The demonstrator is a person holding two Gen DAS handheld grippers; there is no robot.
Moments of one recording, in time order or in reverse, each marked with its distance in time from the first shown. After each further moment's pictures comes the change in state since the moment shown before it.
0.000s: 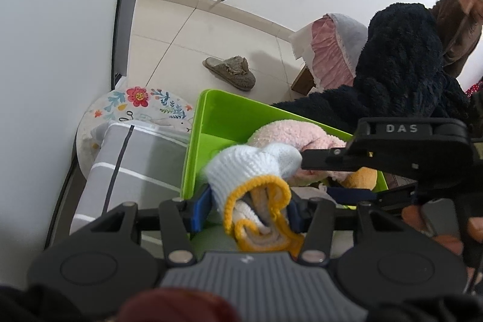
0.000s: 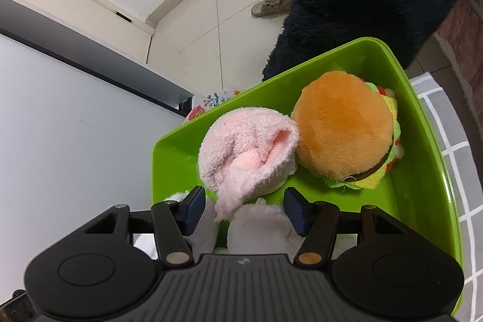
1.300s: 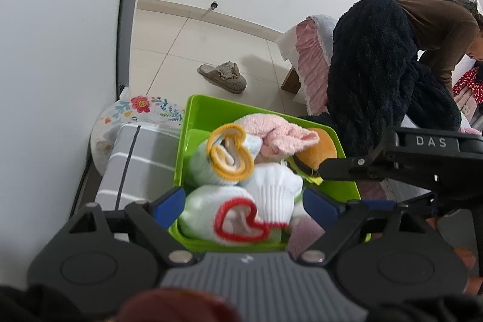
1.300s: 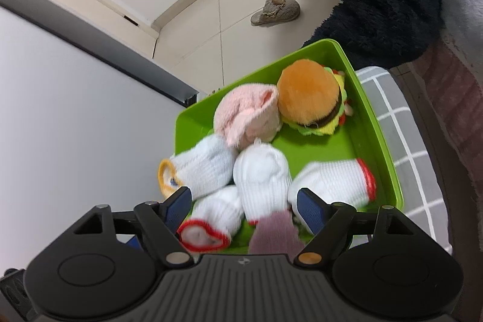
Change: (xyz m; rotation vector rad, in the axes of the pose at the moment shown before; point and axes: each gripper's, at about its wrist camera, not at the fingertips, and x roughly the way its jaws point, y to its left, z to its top) left arm -0.083 -0.034 -0.016 0.049 -0.006 0.015; right arm -0.085 0.009 -0.053 -0.027 -0.029 -0.020
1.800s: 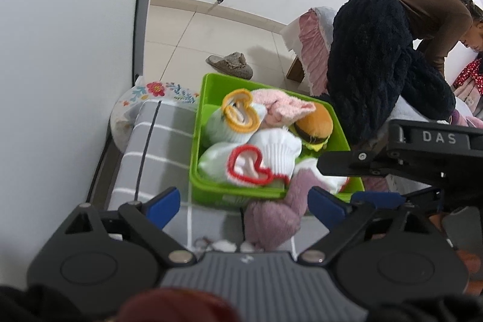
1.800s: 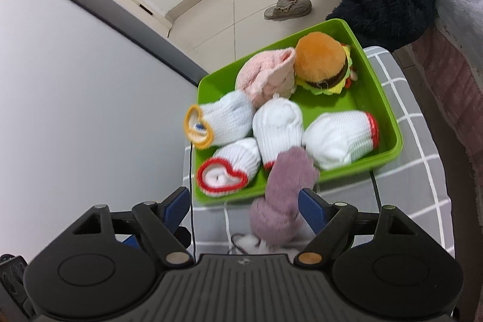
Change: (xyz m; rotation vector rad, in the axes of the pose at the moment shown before) left arm -0.045 0.002 -0.036 0.005 0.029 0.036; right arm -0.032 0.019 -0.060 -0.061 0.001 0.012
